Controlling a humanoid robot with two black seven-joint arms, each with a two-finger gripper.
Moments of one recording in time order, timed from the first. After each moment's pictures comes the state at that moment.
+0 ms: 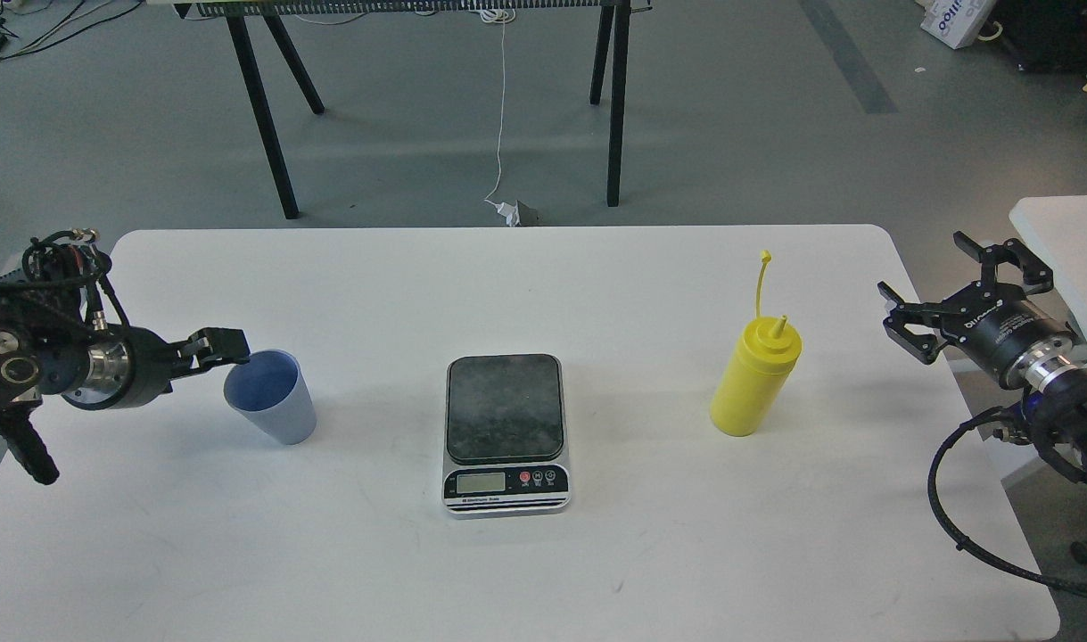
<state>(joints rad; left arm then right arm) -0.64 0.88 -0.57 -1.33 1.10 -0.49 0.49 0.44 -0.47 1.19 0.65 0.30 0.49 -0.34</state>
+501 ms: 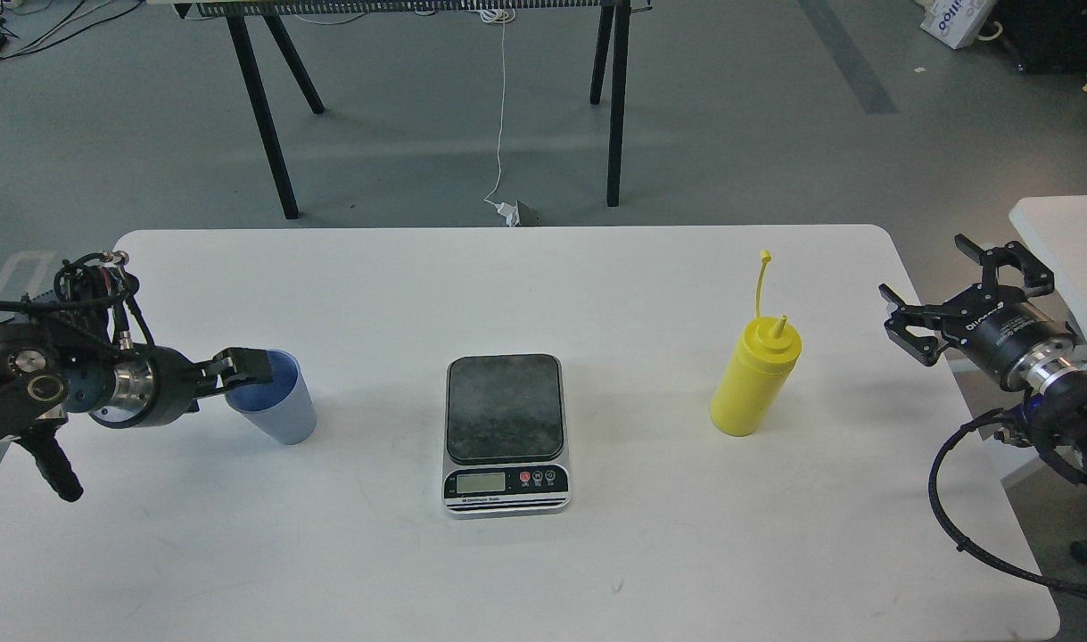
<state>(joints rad) -0.61 0.84 -0.58 -1.35 1.10 -0.49 0.49 0.44 -0.47 1.19 0.64 0.30 0.49 -0.34</state>
